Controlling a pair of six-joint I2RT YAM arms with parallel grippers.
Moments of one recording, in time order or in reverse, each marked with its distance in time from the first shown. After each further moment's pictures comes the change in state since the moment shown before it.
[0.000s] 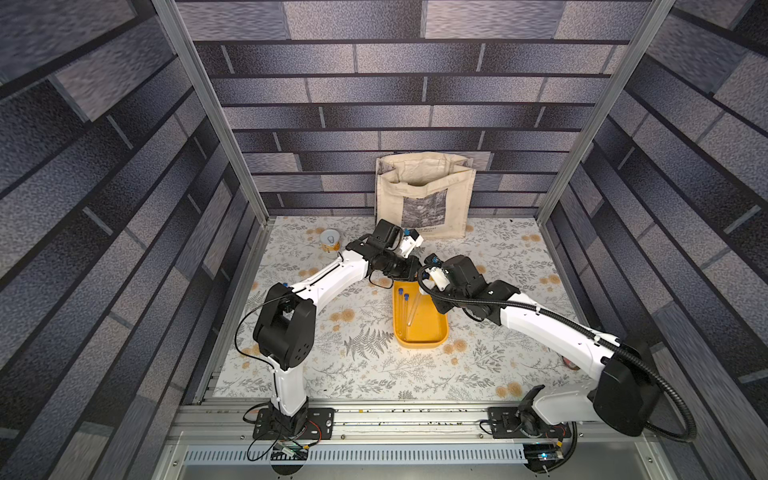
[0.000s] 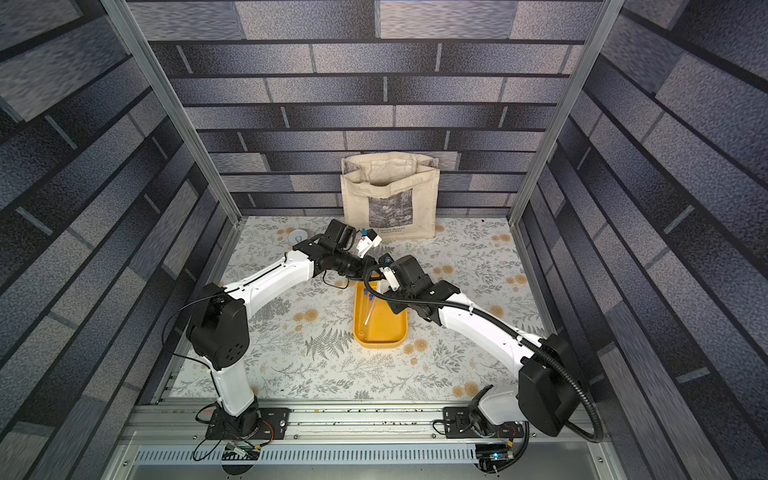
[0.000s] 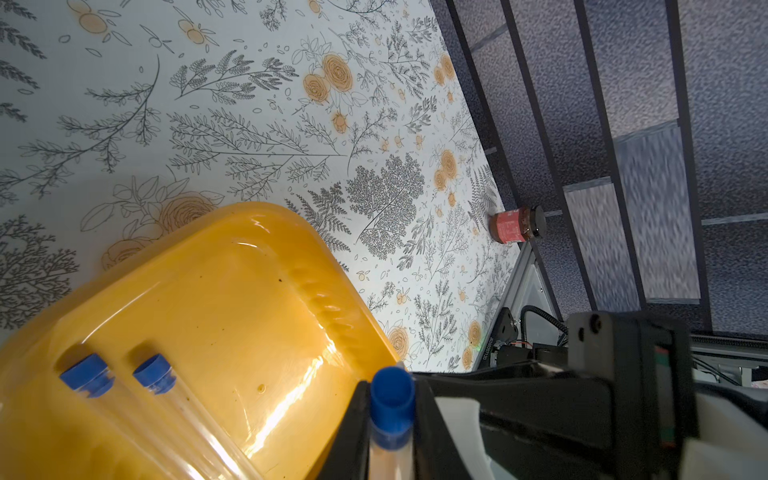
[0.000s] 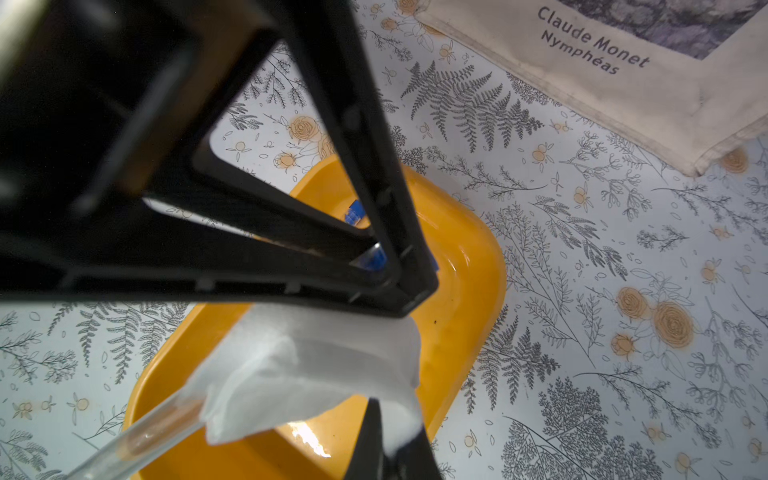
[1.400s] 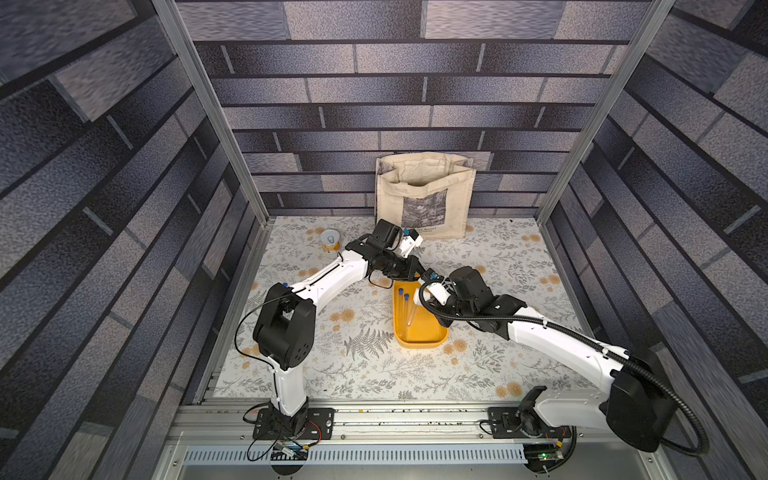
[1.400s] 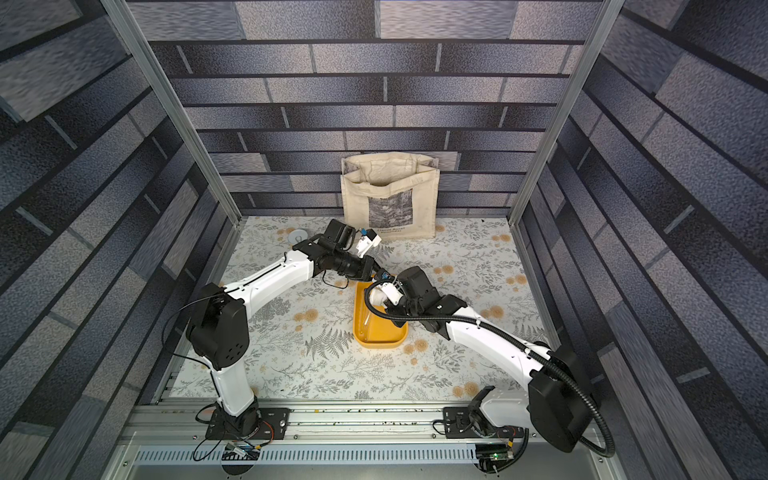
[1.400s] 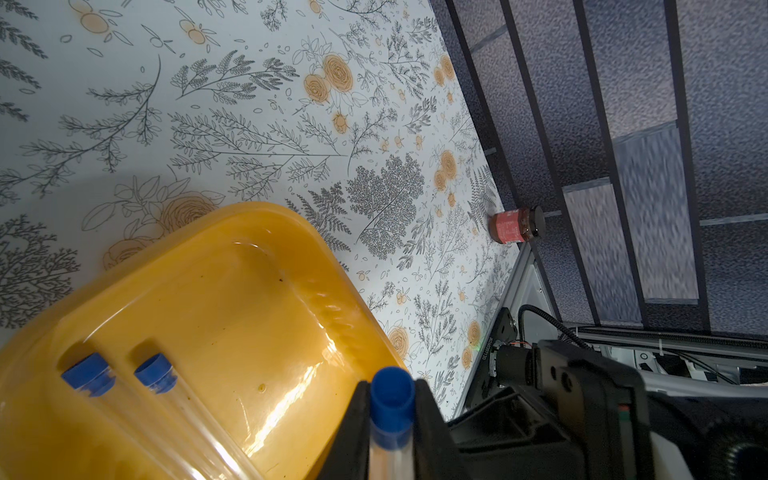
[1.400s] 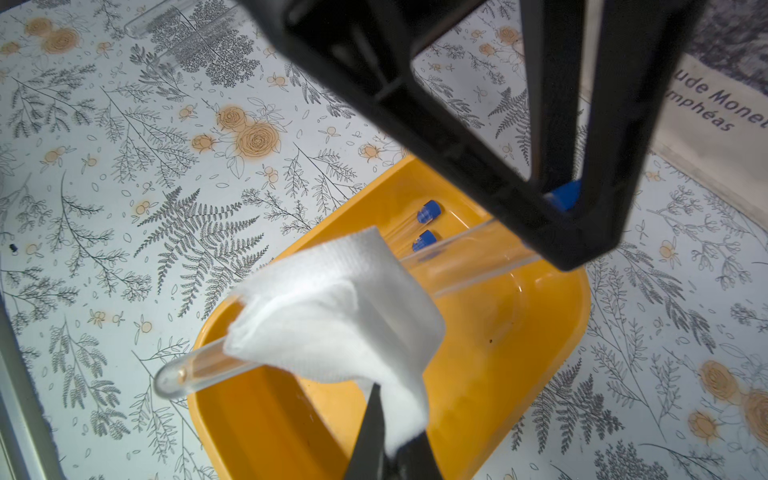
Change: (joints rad) left arm 0.000 0.000 -0.001 0.000 0.004 0.000; right arm 0.018 -0.097 -0.176 0.146 -0.211 -0.150
